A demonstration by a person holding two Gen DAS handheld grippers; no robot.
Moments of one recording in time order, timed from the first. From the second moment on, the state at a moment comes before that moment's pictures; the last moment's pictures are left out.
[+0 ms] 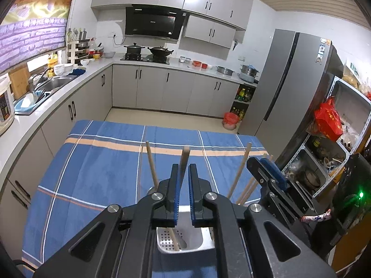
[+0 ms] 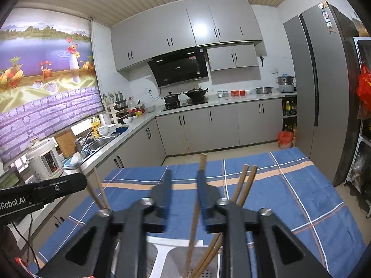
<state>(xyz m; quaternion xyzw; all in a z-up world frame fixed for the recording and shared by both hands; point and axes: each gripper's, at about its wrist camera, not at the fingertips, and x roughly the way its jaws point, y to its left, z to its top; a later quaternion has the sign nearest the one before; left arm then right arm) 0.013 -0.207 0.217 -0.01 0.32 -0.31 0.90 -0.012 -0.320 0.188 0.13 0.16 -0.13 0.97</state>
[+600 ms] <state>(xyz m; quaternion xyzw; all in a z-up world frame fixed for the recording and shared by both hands) -0.062 -0.141 0.223 -0.01 0.32 -0.26 0.91 -0.120 -0.296 0.223 0.09 0.18 -0.18 0.96</state>
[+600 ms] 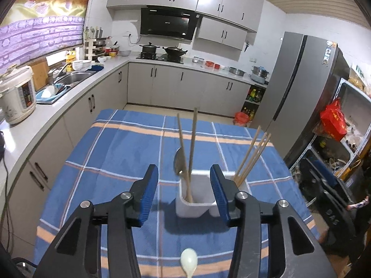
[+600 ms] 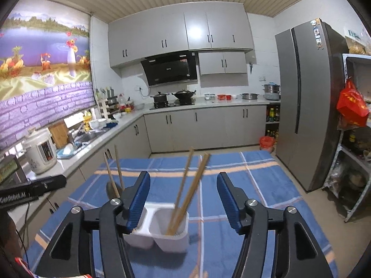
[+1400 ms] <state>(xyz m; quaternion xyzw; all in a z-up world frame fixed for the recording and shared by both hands) -0.088 -0.096 0.134 0.04 0.43 -0.25 0.87 -0.201 -0.291 0.107 0.16 0.38 -0.19 0.89</state>
